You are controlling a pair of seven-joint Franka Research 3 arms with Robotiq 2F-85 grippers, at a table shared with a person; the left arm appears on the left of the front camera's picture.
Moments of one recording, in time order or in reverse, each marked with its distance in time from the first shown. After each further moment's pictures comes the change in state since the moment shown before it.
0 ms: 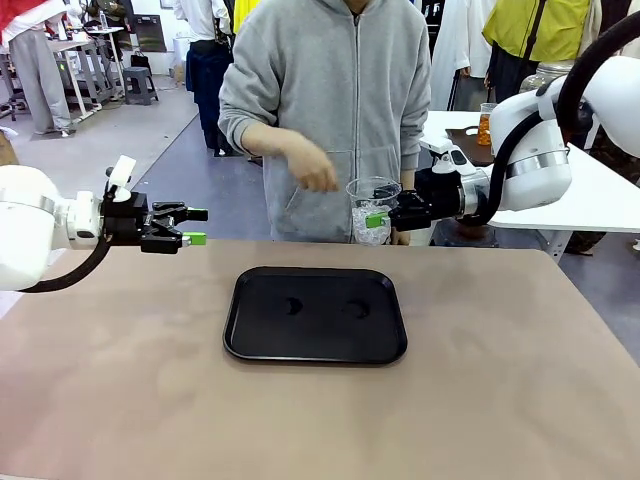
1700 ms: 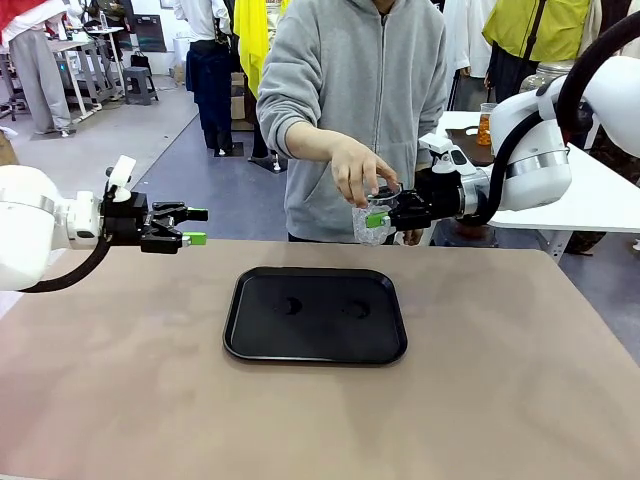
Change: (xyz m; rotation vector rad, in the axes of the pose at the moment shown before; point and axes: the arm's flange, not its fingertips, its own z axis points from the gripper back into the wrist) left arm 0.000 0.000 0.000 0.000 0.000 0.000; right arm 0.000 0.000 0.000 0.000 0.000 0.000
